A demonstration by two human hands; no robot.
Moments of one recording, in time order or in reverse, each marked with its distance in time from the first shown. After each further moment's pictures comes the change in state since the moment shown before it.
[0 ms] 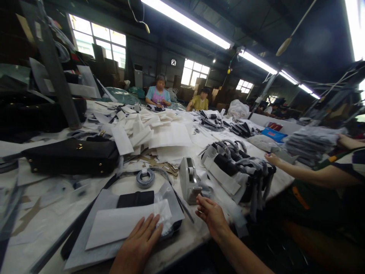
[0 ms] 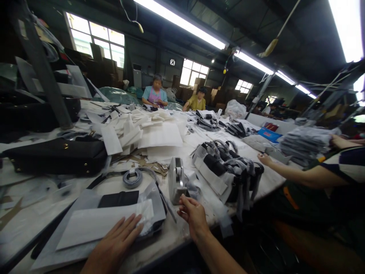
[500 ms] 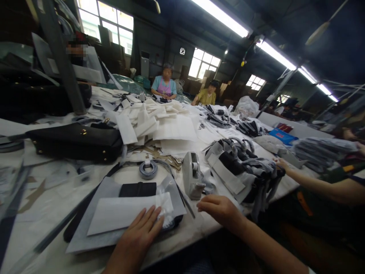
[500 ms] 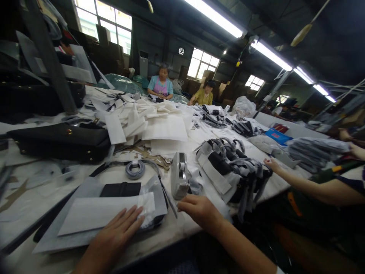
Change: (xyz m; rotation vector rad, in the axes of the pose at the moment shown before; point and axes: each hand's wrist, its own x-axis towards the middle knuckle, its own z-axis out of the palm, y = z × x) left_hand 0.003 0.005 -0.011 -0.105 -0.043 -0.073; right_hand -0.001 -0.062 -0.028 -1.179 -0.774 -0.873
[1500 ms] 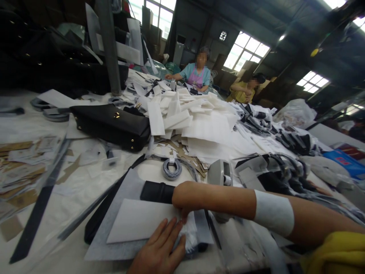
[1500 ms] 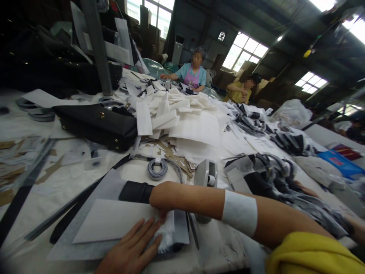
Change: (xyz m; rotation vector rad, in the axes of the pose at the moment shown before) left_hand 0.014 0.008 -0.016 -0.097 0.038 -0.189; right_hand 0.232 -0.070 0.053 -0.600 -1.110 -0.461
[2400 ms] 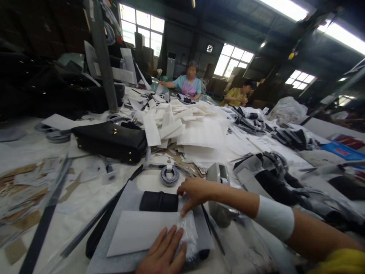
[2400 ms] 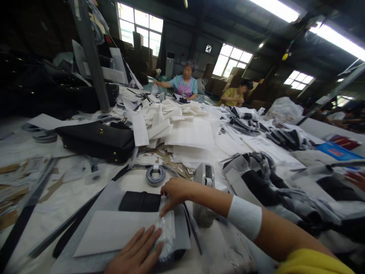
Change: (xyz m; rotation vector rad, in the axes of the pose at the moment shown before) left_hand -0.001 -0.004 0.008 0.102 0.139 0.077; right_hand -0.020 0.051 0.046 0.359 0.427 0.198
